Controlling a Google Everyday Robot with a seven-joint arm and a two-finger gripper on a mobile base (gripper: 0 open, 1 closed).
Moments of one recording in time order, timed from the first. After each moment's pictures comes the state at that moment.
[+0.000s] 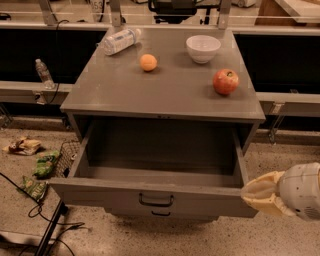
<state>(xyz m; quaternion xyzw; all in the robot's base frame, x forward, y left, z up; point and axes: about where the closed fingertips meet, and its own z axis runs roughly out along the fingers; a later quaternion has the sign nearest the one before) 0.360 -0.204 0.786 -0.49 0.80 0.15 0.31</state>
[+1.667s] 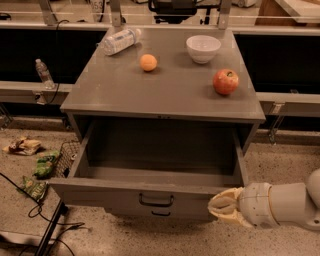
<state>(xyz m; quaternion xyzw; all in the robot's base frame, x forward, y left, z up) 0.375 -0.149 0.687 -0.58 0.71 0.19 0.36</state>
